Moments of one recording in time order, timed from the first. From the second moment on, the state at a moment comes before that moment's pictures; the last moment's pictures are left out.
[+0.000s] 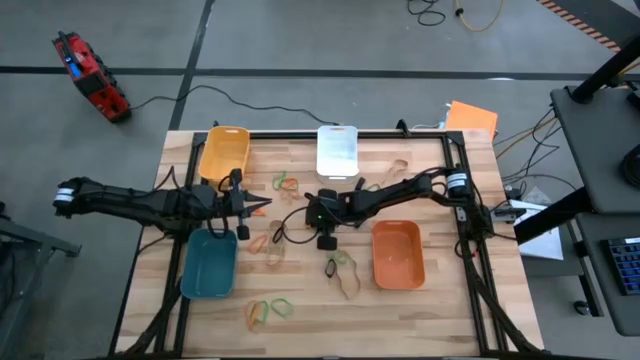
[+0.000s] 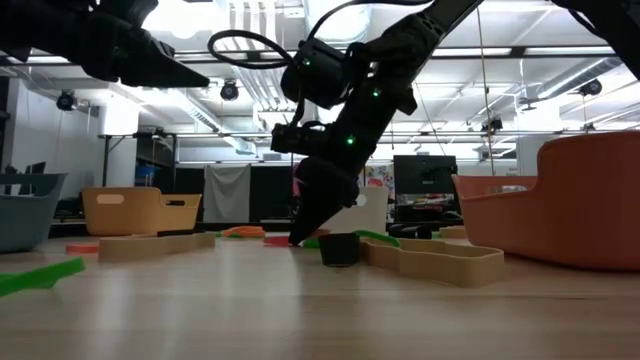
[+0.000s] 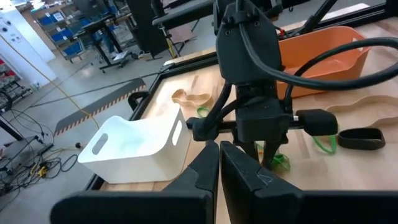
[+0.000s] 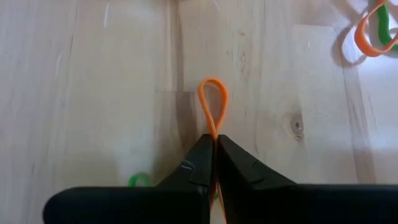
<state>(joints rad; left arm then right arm) -0.06 0.68 0.37 0.06 -0.31 0.26 -0.03 2.12 1.38 -0.25 0.07 -0.09</state>
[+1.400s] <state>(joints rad) -0.06 0.74 0.37 0.14 -0.31 0.24 0.23 1.49 1.10 -1.07 -0.04 0.75</state>
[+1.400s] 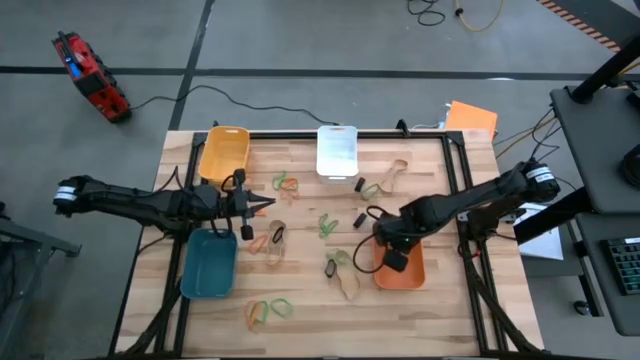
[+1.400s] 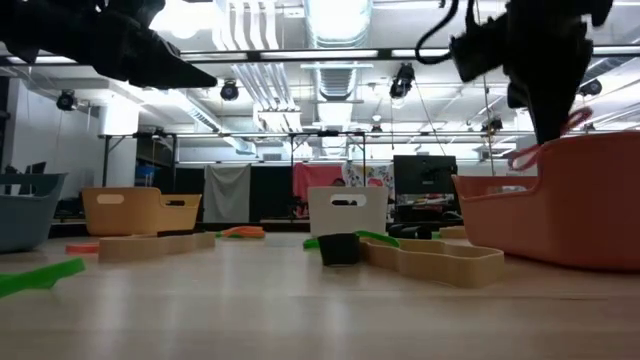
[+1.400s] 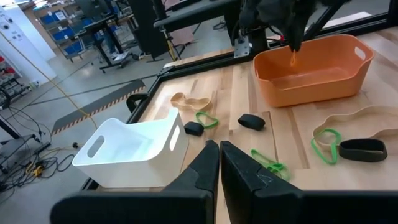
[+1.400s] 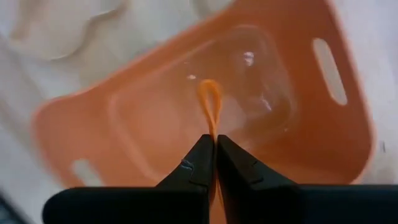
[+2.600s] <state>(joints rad) -0.06 0.78 0.37 0.19 -0.30 0.04 0.22 1.49 0.88 0.19 0.29 -0.29</state>
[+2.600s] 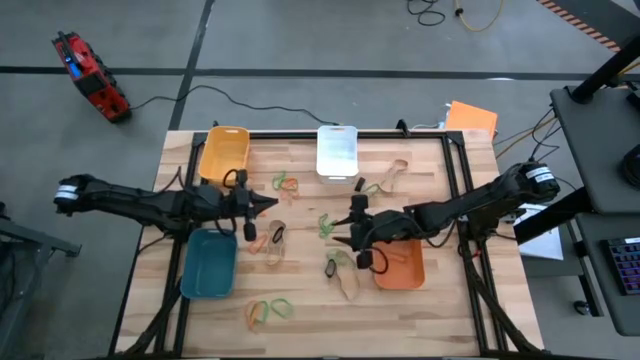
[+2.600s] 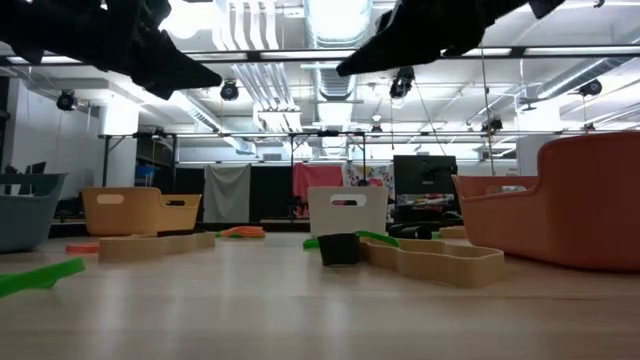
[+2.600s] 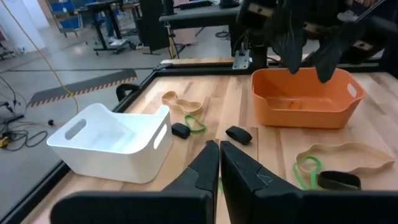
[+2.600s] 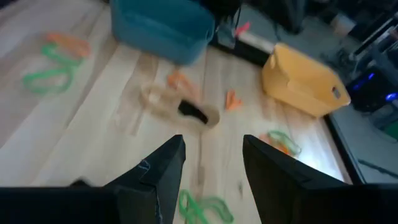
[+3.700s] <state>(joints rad) -0.06 1.08 0.61 -0.43 -0.07 -0.31 0.22 1.49 0.76 0.31 0.35 -0.14</state>
